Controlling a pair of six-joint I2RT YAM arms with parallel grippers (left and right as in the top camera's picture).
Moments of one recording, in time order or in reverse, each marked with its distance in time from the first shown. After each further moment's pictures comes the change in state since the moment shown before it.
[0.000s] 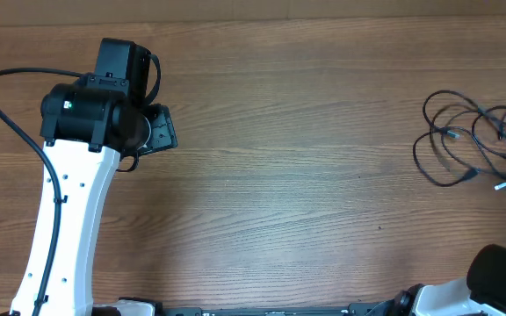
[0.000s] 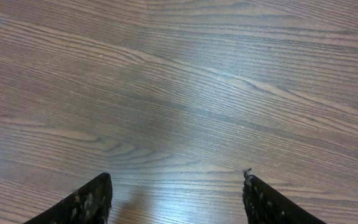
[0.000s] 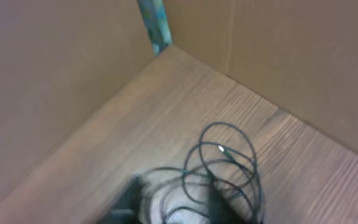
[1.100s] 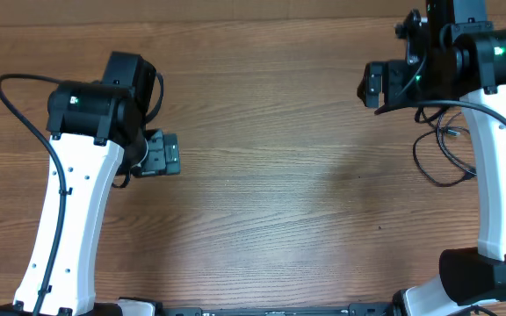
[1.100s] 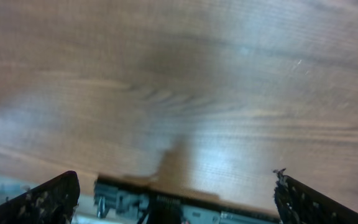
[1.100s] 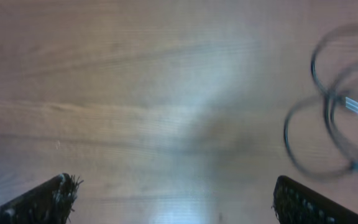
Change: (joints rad) left arm 0.001 0.019 -0.029 -0.213 -0.043 0.102; right arm 0.606 0.034 0.000 -0.502 -0.261 -0.204
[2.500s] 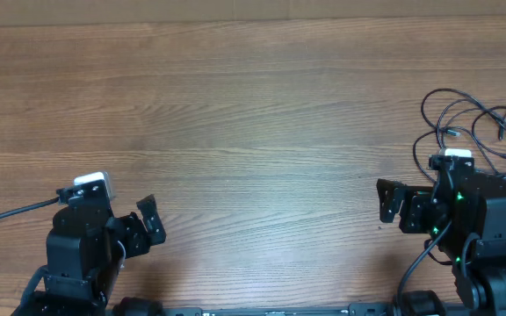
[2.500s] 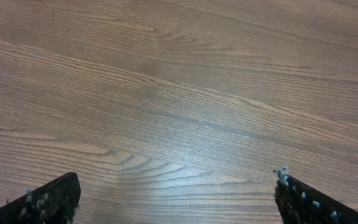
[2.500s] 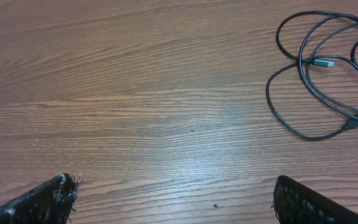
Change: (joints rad) left arm 0.000 -0.886 -0.637 0.498 -0.016 -0.047; right arm -0.001 -1.019 -1.074 0.489 0.064 0.070
